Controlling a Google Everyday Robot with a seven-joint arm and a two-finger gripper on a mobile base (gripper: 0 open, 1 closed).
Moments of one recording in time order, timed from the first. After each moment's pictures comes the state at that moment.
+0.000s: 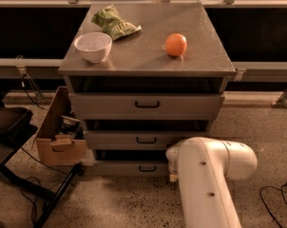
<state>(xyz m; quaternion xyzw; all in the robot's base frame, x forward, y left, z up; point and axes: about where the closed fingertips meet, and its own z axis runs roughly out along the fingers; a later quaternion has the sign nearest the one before) 0.663 -0.186 0.172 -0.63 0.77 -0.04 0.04</state>
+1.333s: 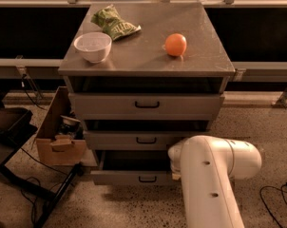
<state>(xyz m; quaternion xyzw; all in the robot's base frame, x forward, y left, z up) 0.662 -0.189 0.187 -0.63 0.77 -0.04 0.04</state>
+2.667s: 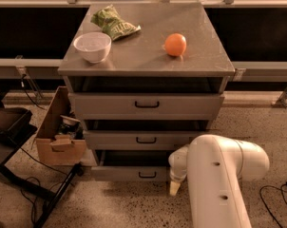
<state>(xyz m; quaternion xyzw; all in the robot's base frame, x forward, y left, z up) 0.621 -0.180 0.182 -0.60 0.80 -0.01 0.04</state>
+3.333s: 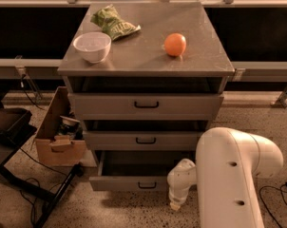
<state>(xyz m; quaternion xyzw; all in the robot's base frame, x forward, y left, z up) 0.491 -0.158 0.200 -0.55 0.83 0.03 -0.03</state>
